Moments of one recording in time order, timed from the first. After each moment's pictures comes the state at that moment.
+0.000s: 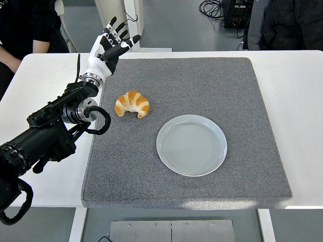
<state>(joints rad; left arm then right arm) -0.97 0.09 -0.53 -0.61 0.07 0.01 -0.46 -0.10 0.00 -0.01 0.15 -0.10 -0.08 0.28</state>
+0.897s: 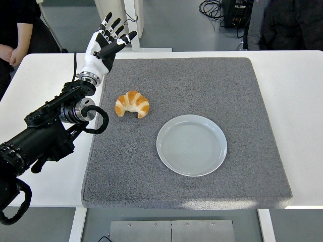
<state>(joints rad) -0.96 0.10 -0.54 -0.61 0.07 -0.02 -0.49 -0.10 0.00 -0.01 0.14 -0.10 -0.08 0.28</state>
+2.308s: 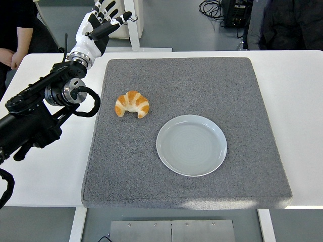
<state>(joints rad) -1.03 0.26 -0.54 -0.90 0.07 0.17 -0.30 -0.10 0.00 -0.01 0.14 -0.10 -0.08 0.28</state>
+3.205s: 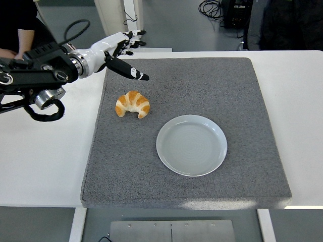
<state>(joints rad) -1.71 0.51 0.64 -1.39 0.07 0.31 -0.22 -0.10 0.00 -0.01 0.15 -0.10 -0.08 0.28</state>
